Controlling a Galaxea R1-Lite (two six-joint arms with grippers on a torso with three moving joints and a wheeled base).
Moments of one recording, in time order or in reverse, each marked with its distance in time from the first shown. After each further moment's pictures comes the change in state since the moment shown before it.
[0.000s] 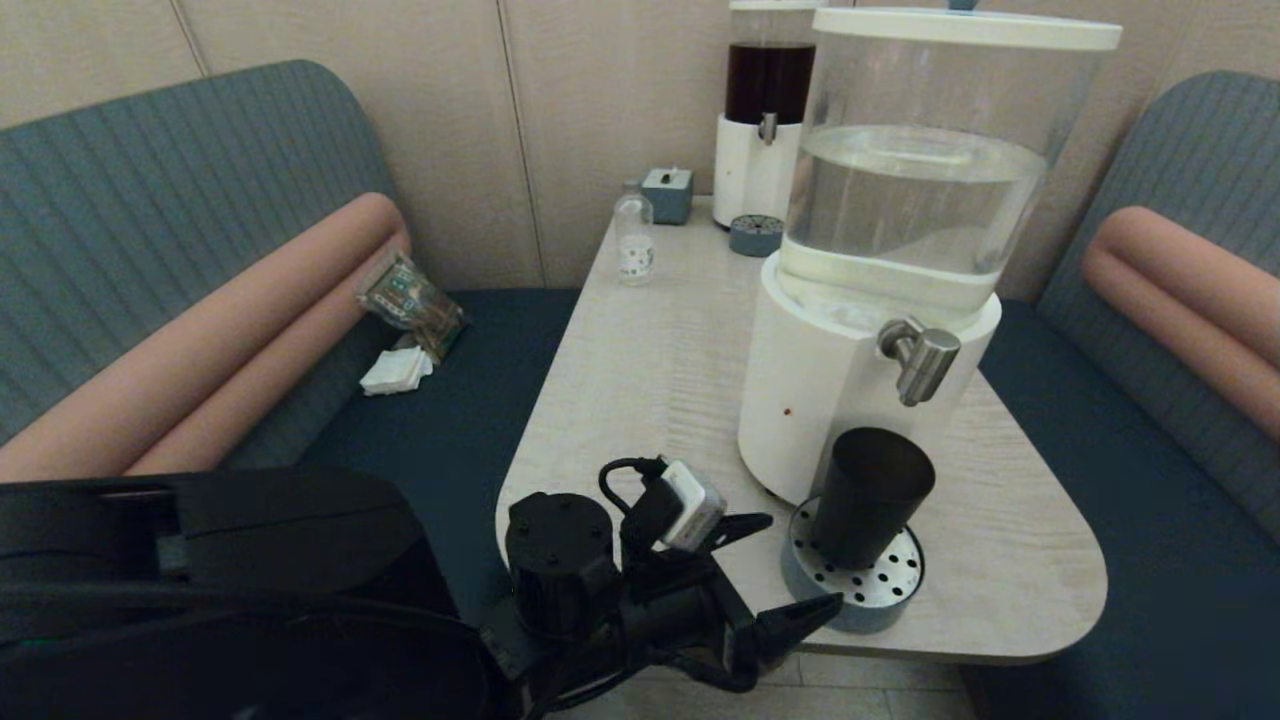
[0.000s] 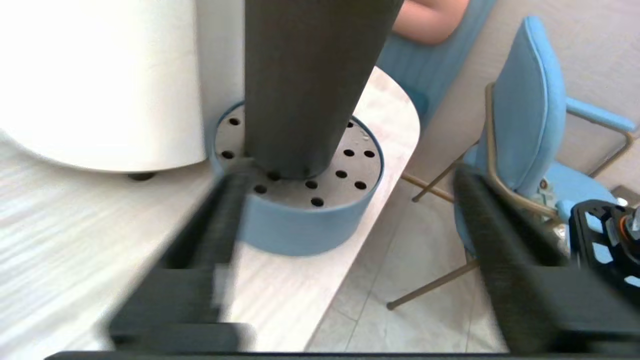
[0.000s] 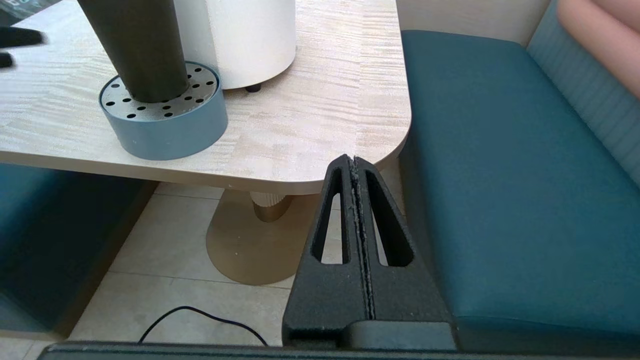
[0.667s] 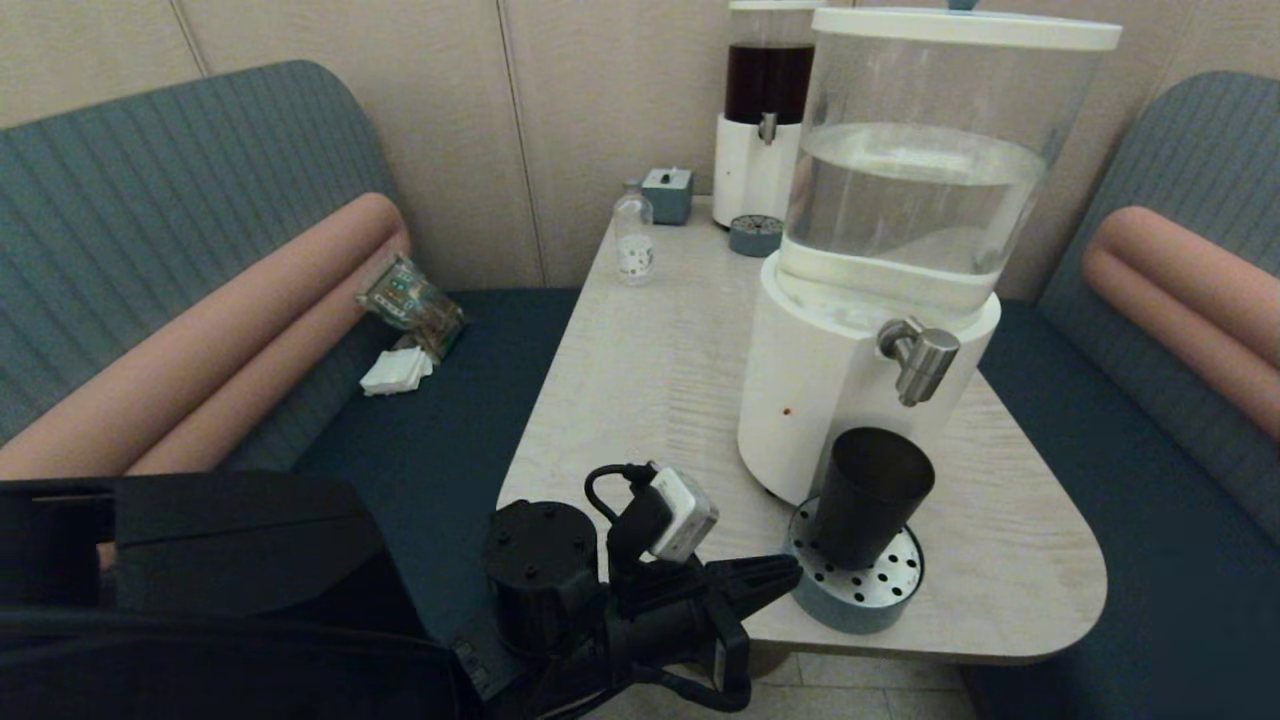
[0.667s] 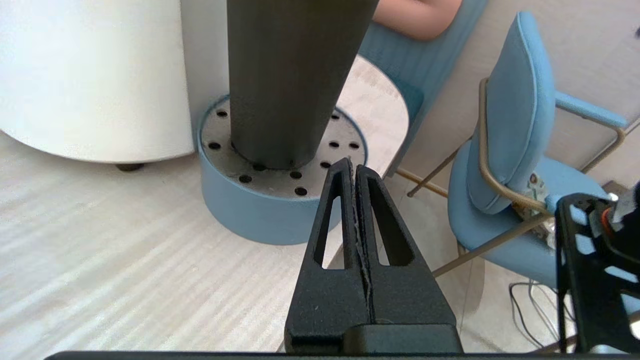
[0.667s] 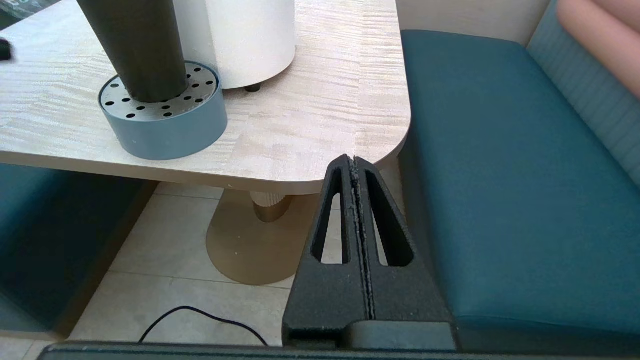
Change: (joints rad) left arm -0.014 -0.033 0.047 -0.001 0.008 -0.003; right arm 0.000 0.000 0.000 0.000 0.000 0.000
